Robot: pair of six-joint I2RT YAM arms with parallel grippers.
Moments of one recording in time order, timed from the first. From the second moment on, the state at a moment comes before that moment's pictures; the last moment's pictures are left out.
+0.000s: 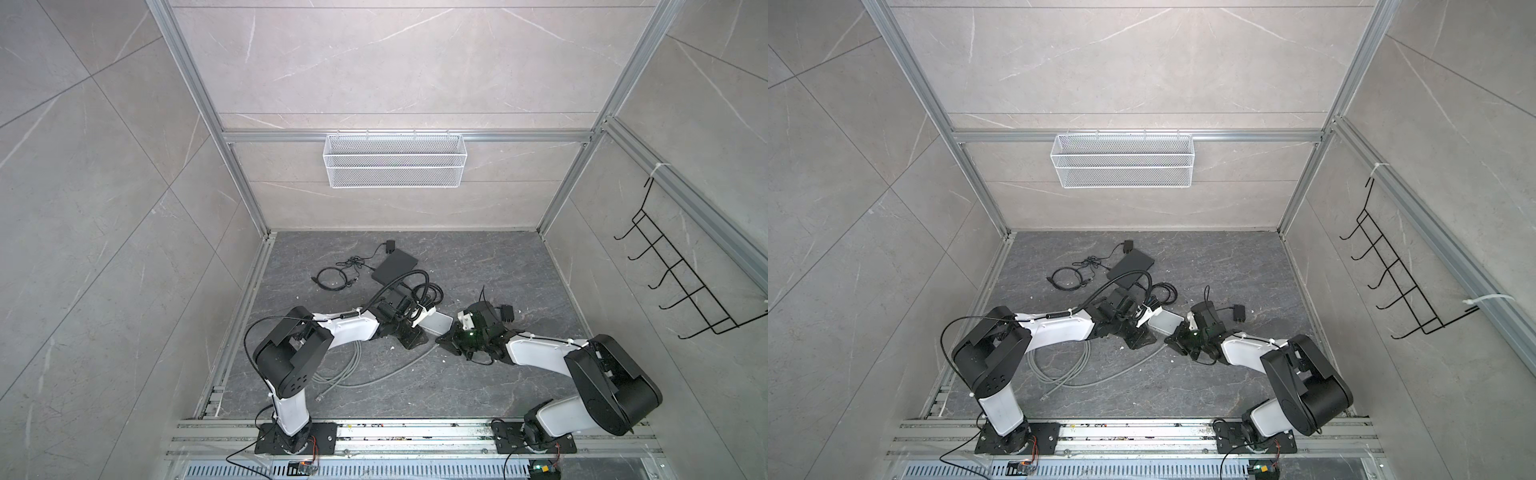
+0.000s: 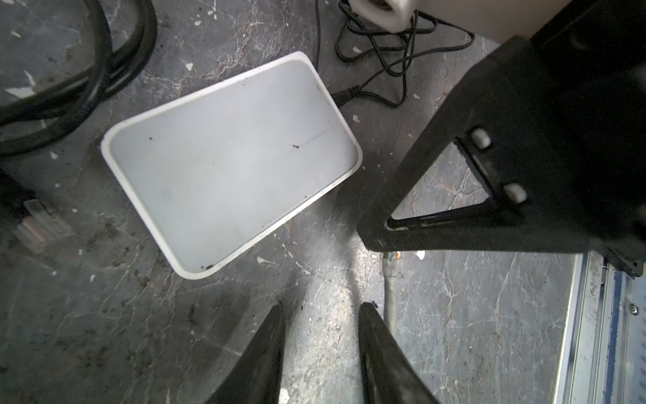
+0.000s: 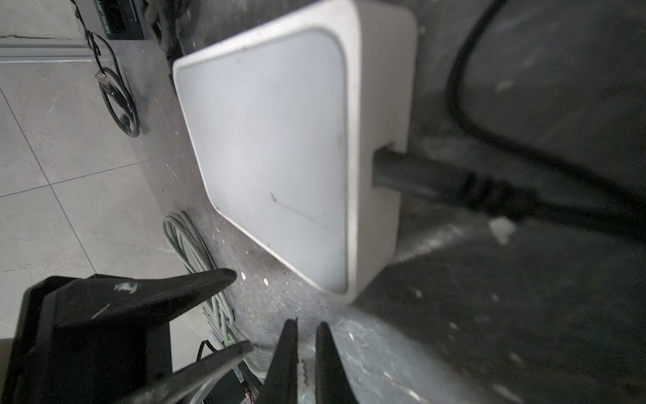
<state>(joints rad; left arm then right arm) -0.81 1.79 1.00 -0.16 0.42 0.05 0.46 1.48 0.50 0.10 -0.50 1.13</state>
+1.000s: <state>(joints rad) -0.86 1.84 0.96 -0.09 0.48 -0.05 0.46 1.48 0.50 0.11 -0.48 1.14</state>
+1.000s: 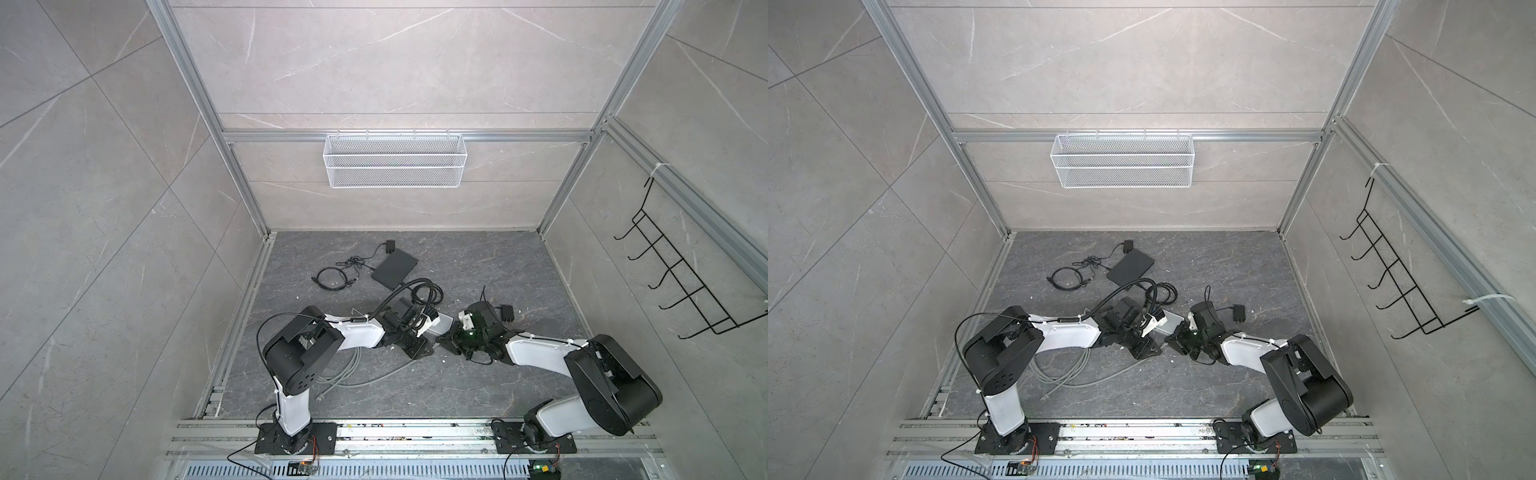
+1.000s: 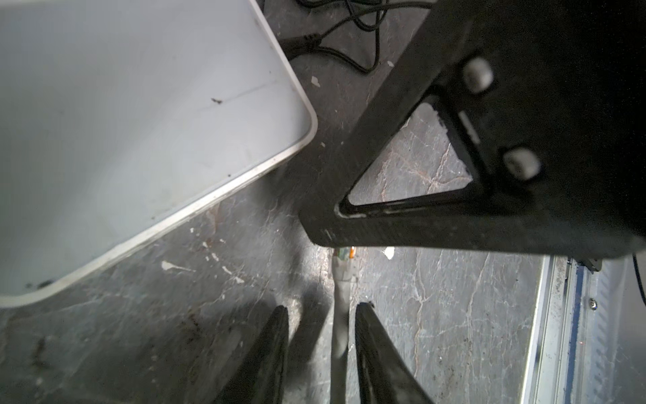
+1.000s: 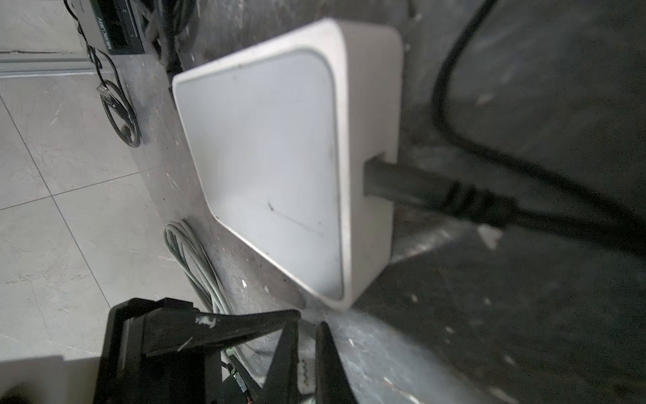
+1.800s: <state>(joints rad) -0.86 1.85 0.97 -0.13 0.44 -0.08 0.42 1.36 0.66 -0.16 -0.34 0.81</state>
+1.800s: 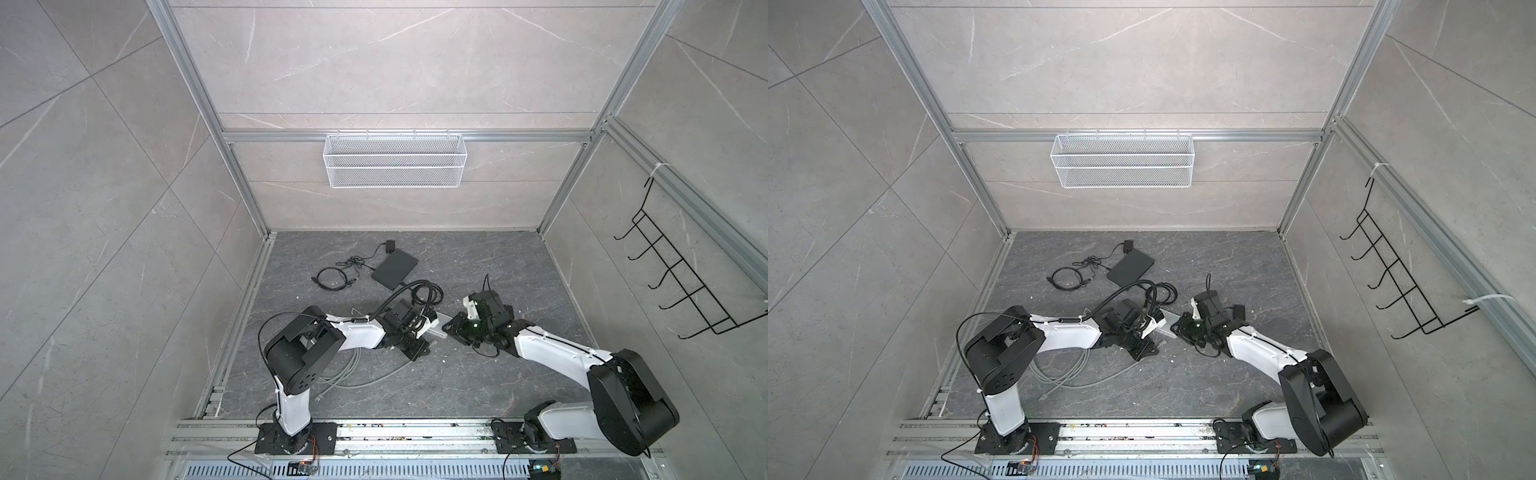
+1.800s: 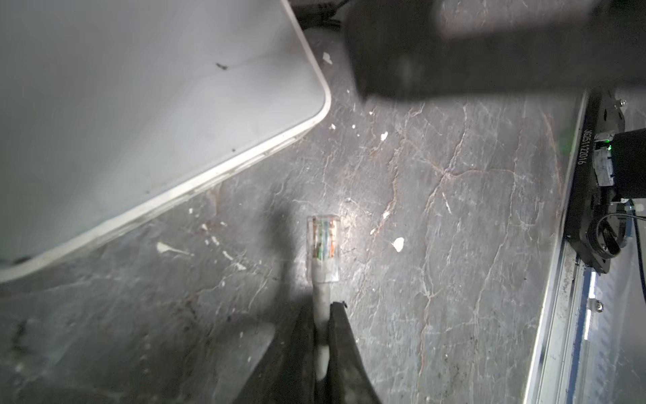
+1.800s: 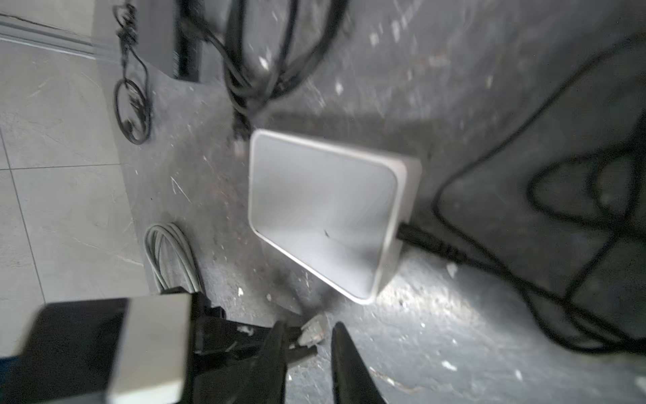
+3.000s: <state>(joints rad) -0.92 1.83 1.03 -0.30 0.30 -0.11 0.39 1.48 0.64 -0.03 -0.57 0.54</state>
